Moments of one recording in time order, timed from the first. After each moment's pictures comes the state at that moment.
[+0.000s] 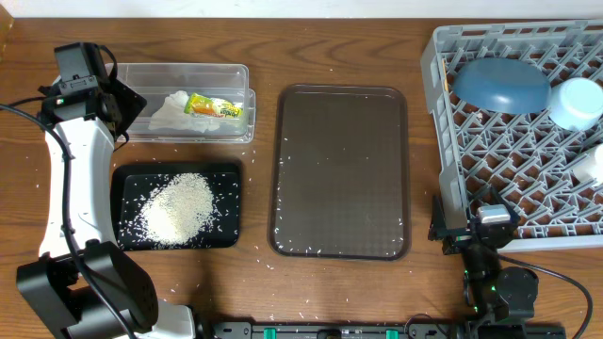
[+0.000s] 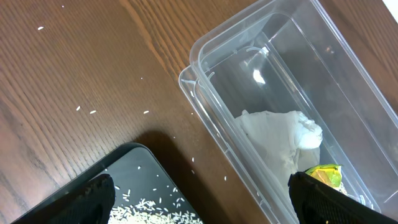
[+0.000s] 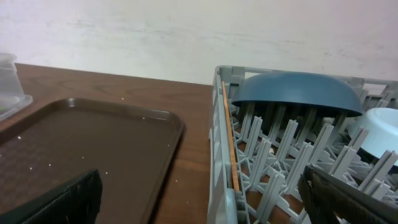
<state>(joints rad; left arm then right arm) 0.28 1.66 1.44 -0.85 -0.22 -0.67 0.03 0.01 0.01 -0.06 -0.09 -0.06</state>
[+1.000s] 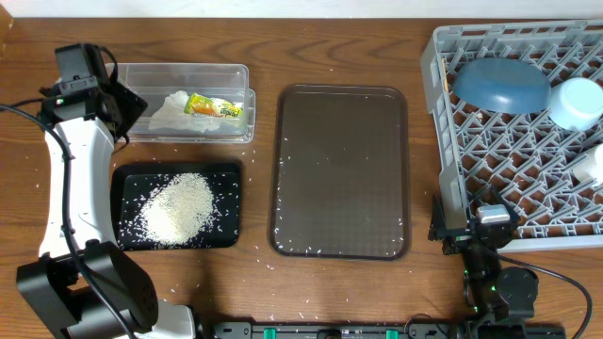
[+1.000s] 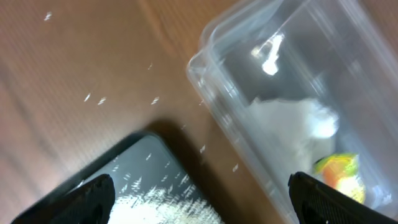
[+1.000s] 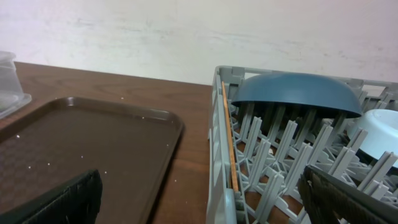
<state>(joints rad) 0.28 1.66 1.44 -0.91 -0.22 -0.66 0.03 0.01 0.01 -0.06 -0.09 -0.06</state>
